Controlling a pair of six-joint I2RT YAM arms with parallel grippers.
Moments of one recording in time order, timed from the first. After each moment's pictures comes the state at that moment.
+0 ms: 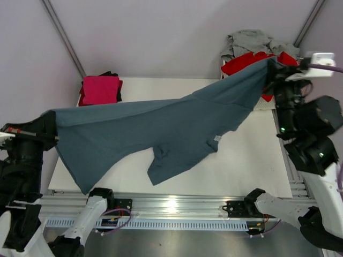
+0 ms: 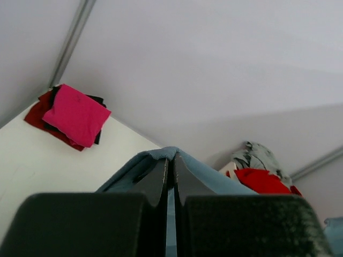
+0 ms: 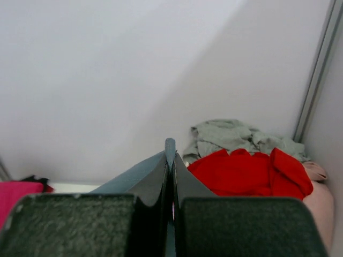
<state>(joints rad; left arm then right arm) -0.07 0.72 1.83 -1.00 -0.27 -0.61 0.63 1.00 1.63 -0.25 0.55 -0.16</state>
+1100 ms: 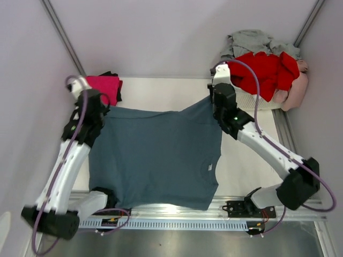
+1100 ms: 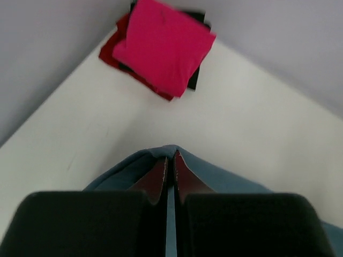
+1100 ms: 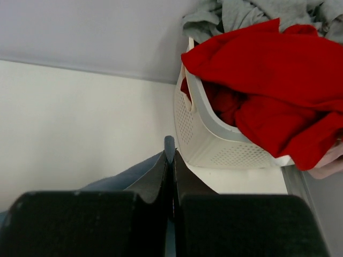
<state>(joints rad) -0.21 0.95 1.20 -0.61 -0.58 -0.46 0.60 1.36 1.24 -0.03 0.65 -0.10</state>
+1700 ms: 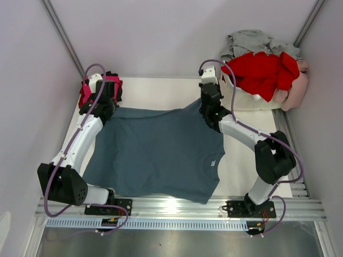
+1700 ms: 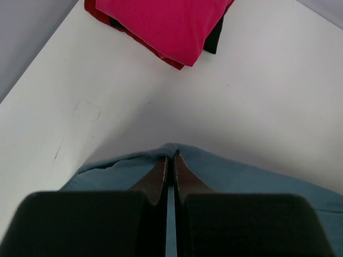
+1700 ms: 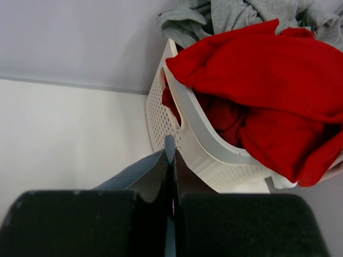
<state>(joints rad) -0.17 1.37 1.27 -0.61 -0.52 -0.51 0.57 1.69 1.24 0.36 0.82 -0.28</state>
